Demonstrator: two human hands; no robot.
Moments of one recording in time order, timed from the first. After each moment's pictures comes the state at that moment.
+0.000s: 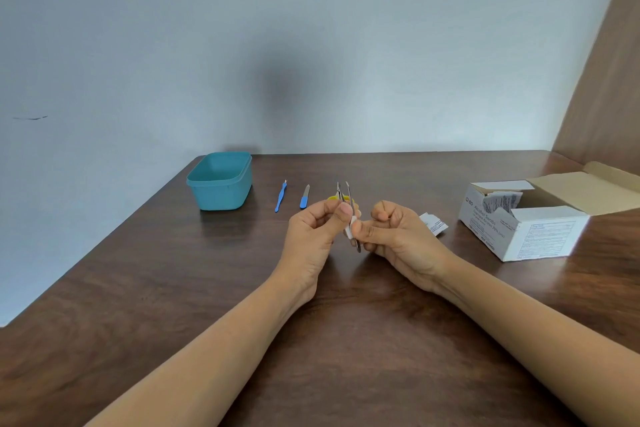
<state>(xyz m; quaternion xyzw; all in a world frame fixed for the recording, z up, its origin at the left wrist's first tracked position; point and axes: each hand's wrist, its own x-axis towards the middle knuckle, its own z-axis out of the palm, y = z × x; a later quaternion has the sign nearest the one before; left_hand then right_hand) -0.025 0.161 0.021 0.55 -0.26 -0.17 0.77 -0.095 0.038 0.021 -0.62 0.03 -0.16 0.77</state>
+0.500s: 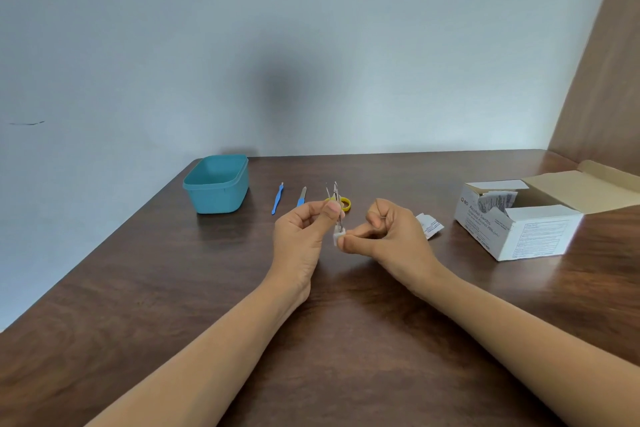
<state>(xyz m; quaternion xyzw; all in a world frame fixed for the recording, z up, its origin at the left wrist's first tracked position) -0.022 0.160 0.020 0.58 -0.21 -0.10 0.78 -0.095 0.046 0.013 -0.76 0.06 -0.28 0.58</state>
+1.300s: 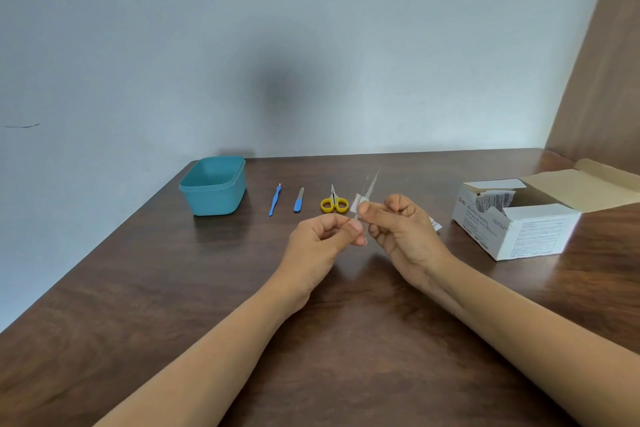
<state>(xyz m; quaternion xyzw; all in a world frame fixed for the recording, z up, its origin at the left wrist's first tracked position) -0.026 0.160 0.017 0.68 -0.33 -0.16 0.64 -0.089 0.033 0.020 -0.47 0.08 -0.27 0.84</state>
